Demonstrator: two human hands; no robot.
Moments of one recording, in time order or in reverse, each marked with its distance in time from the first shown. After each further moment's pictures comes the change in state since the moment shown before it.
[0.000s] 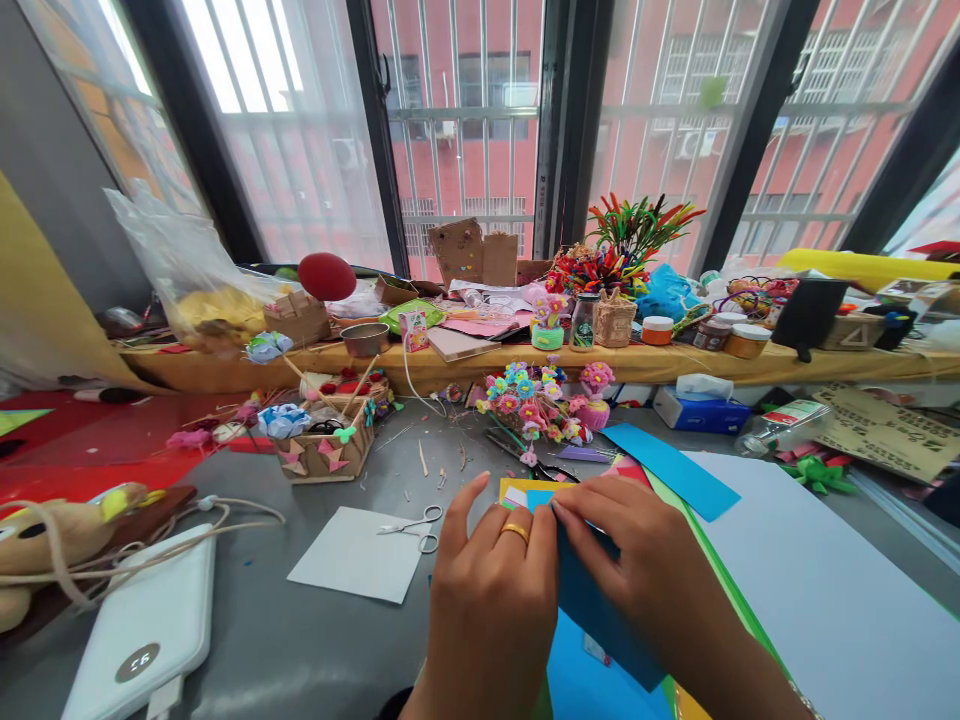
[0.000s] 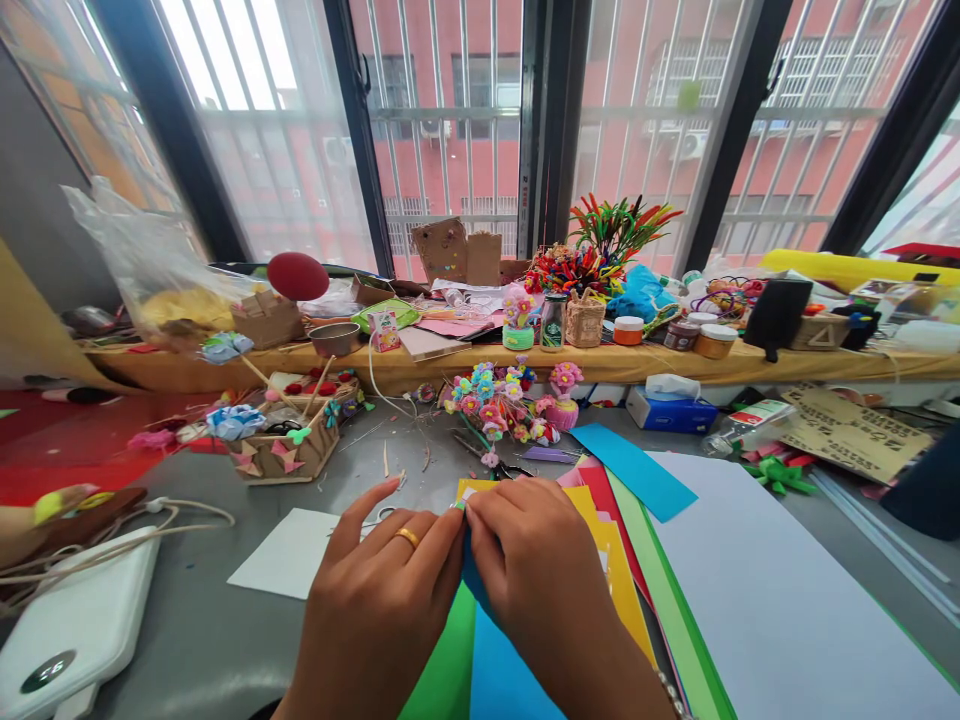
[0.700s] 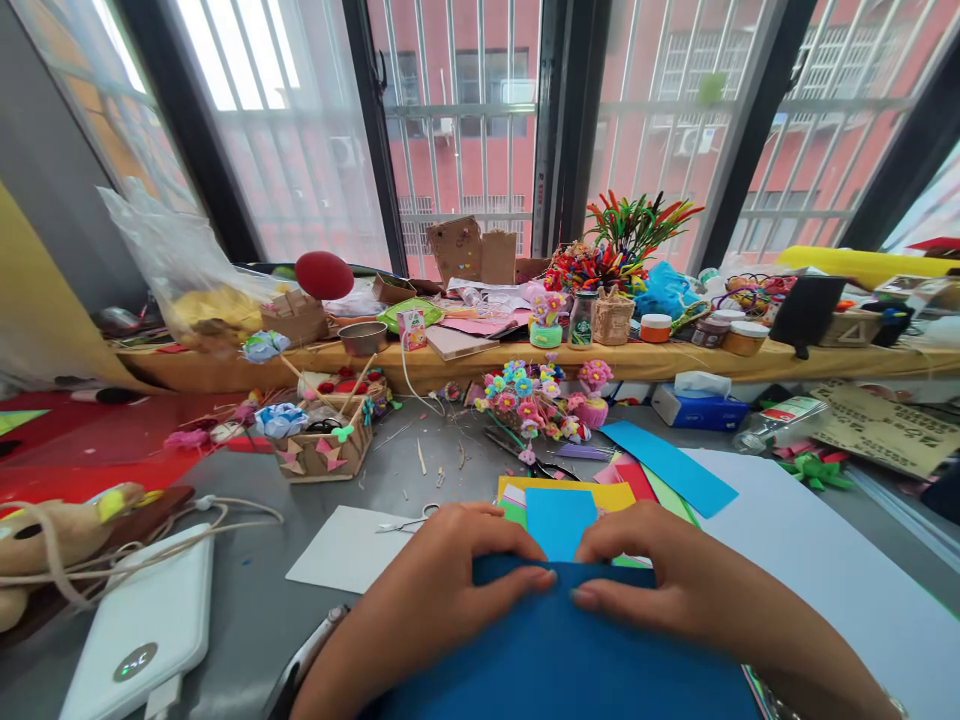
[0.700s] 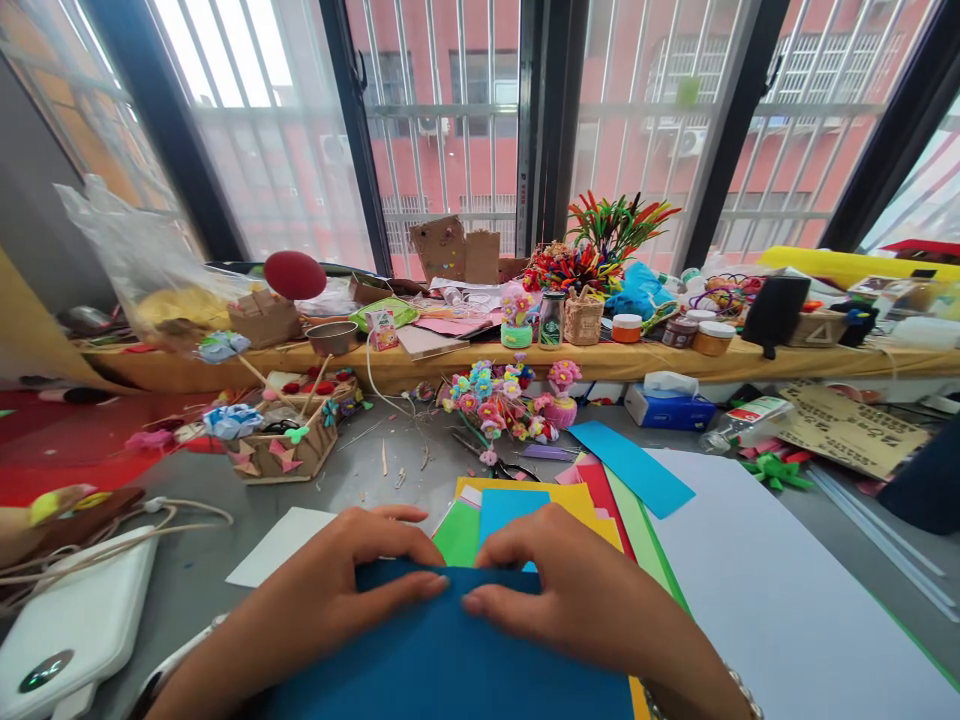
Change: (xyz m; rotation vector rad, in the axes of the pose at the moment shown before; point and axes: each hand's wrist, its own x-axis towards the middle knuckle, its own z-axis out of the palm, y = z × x) left_hand 0.016 -0.039 -0.025 -0.654 -0.430 -0.077; right_hand -0.003 0.017 -0.030 0.356 -0.518 0.034
